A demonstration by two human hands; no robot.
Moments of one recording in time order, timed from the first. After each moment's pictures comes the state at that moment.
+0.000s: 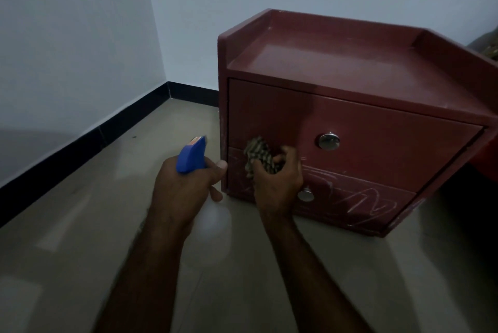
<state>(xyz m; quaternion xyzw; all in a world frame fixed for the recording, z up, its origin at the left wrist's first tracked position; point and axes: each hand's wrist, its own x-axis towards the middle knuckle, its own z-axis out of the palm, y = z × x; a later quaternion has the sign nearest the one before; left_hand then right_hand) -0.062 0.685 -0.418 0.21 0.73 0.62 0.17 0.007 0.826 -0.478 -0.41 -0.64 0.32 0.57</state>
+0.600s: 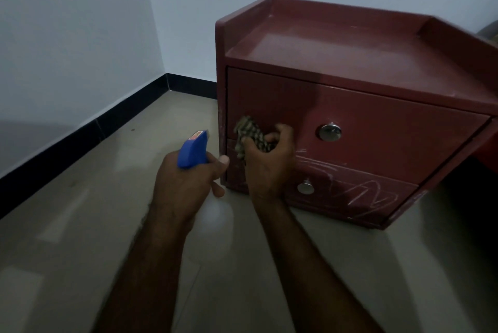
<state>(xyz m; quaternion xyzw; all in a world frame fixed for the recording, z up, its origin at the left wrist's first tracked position) -0.057 0.690 -0.423 0.22 0.74 0.61 0.17 -0.015 0.830 -0.467 -0.39 -0.62 0.37 0.57</state>
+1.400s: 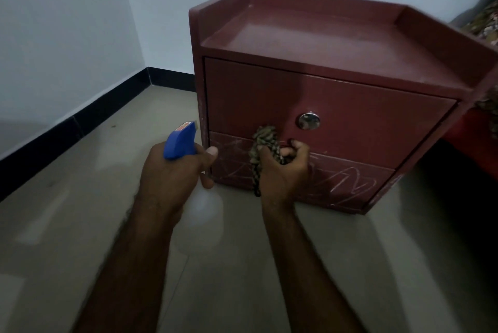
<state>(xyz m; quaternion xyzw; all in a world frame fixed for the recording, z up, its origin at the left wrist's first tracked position) -0.042 0.694 -0.413 0.22 0.73 0.62 0.20 0.040 0.850 -0.496 -0.43 -0.52 0.40 0.62</state>
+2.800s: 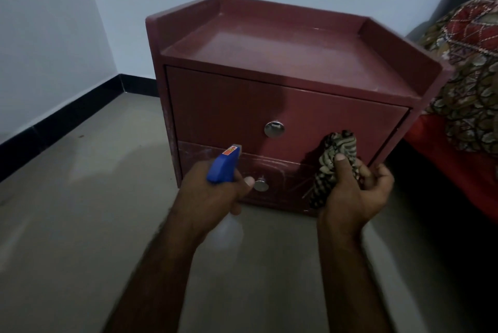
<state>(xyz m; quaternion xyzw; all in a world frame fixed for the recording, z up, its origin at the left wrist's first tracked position) 0.017 0.748 -0.428 0.36 0.70 0.55 0.28 0.174 0.909 -0.470 -0.40 -0.33 0.41 0.75</state>
